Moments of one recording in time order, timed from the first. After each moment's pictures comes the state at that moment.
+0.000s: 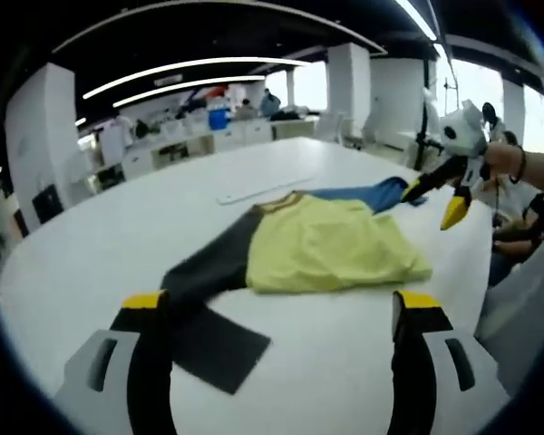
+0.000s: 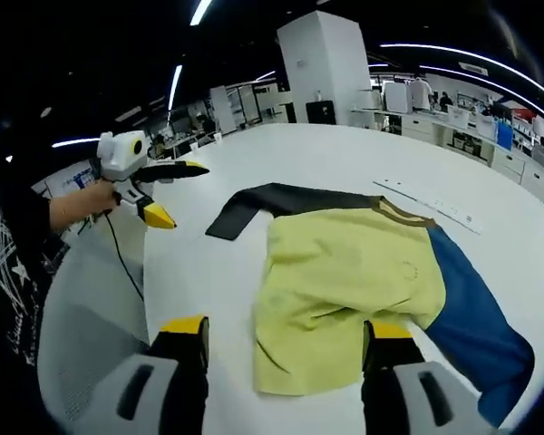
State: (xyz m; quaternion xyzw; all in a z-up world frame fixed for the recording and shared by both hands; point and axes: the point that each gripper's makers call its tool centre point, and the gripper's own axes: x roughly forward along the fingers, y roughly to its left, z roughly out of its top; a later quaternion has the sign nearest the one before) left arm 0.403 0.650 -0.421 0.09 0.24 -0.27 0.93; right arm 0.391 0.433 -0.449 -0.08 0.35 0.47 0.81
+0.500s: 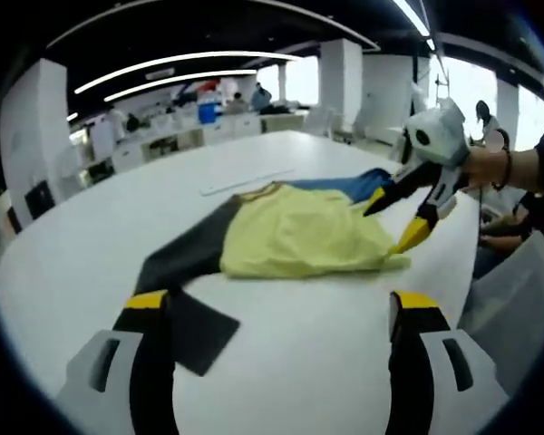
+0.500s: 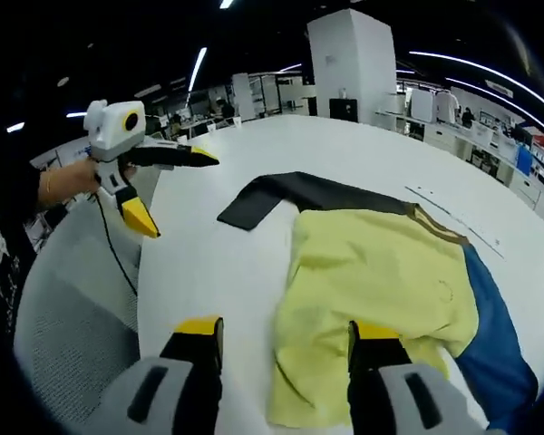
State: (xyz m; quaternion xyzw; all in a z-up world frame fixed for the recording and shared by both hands) left arm 0.373 0.630 -0.429 0.09 0.25 -0.29 0.92; right arm 0.382 0.483 -0.480 -0.16 0.33 0.49 0.79
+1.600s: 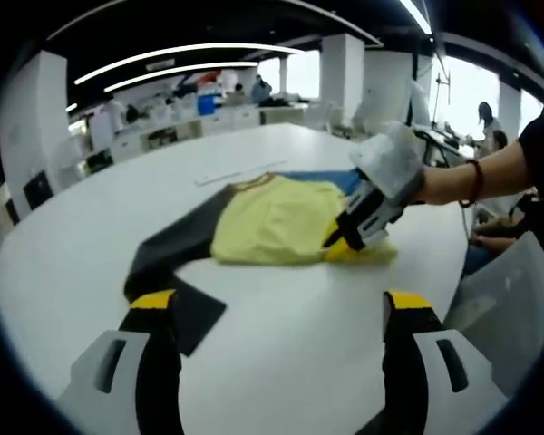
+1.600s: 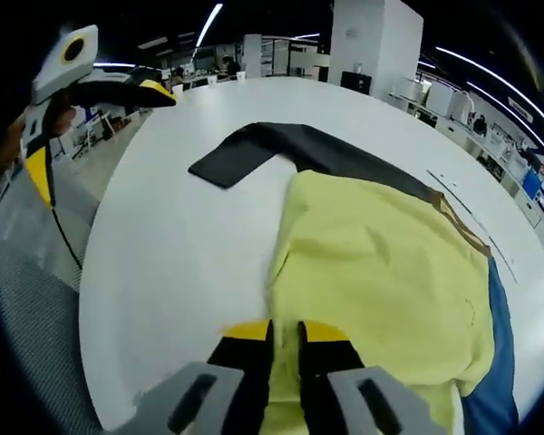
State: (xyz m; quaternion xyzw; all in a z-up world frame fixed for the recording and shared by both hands) left arm 0.355 0.629 -0.433 0.08 0.27 -0.29 0.92; right arm 0.420 0.502 -0.538 -0.24 0.36 0.47 0.77
